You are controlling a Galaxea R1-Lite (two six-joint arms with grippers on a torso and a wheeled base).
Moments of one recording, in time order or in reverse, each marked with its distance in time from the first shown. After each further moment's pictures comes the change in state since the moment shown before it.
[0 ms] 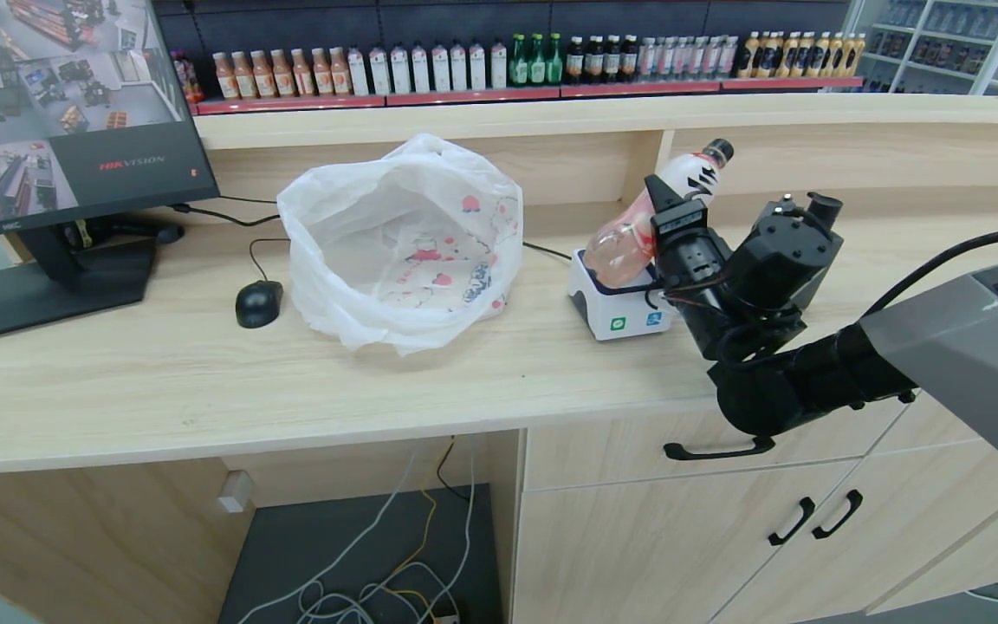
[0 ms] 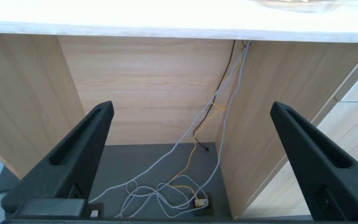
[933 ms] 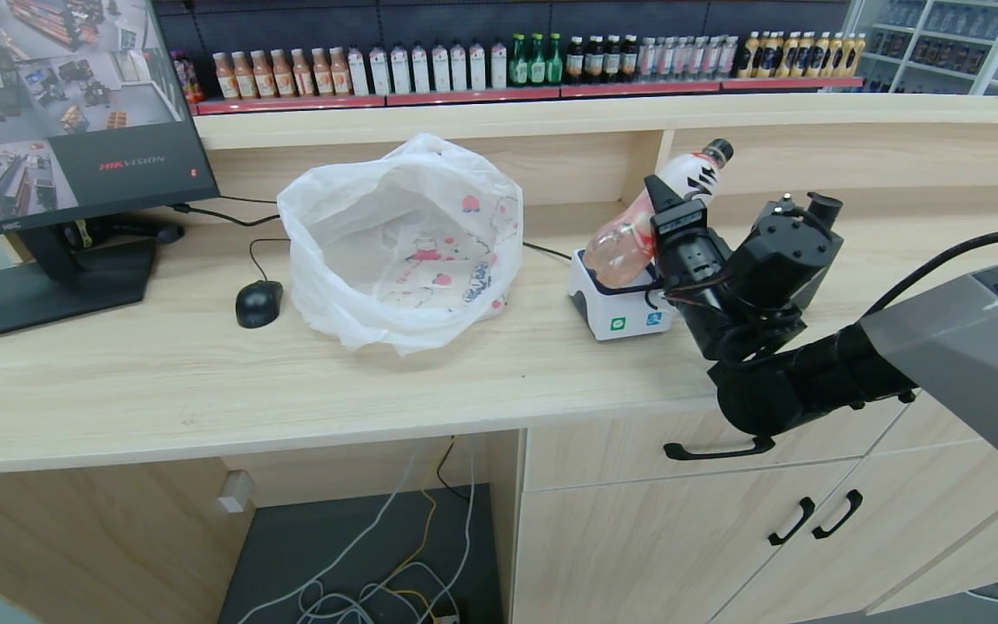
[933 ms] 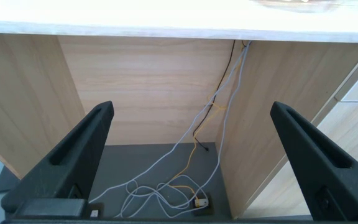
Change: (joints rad) left arm 0.000 0.000 0.000 0.000 0.000 0.000; right arm 0.000 0.000 0.000 0.002 0.005 -0.002
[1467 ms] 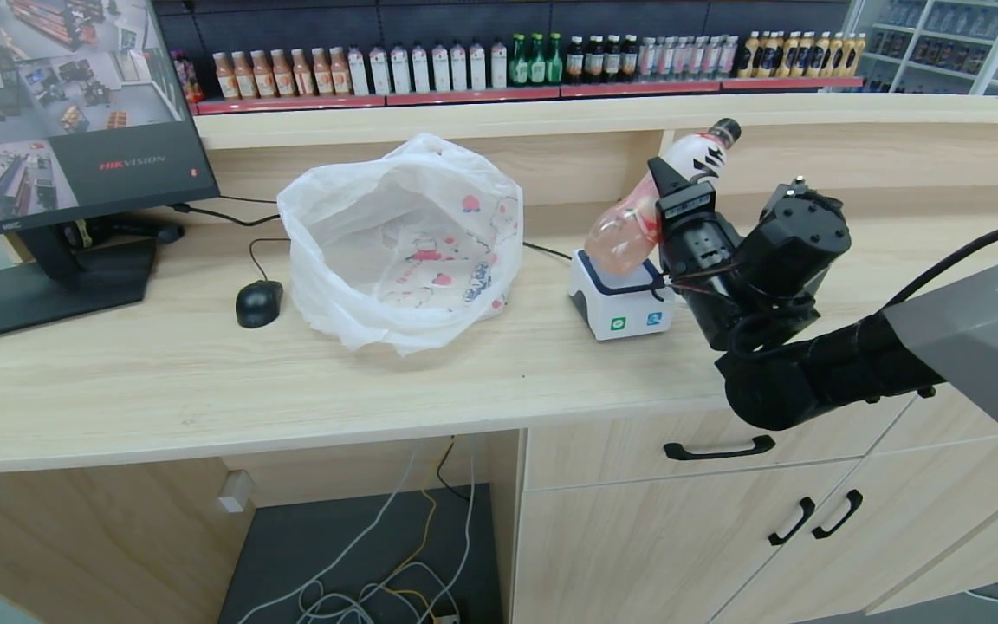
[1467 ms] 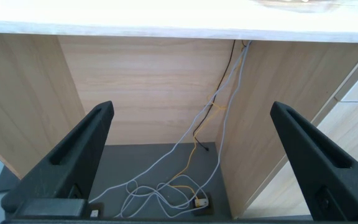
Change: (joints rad) left arm 0.000 0.000 0.000 0.000 0.000 0.000; right arm 0.014 -0.048 0.003 0.010 0.000 -0.007
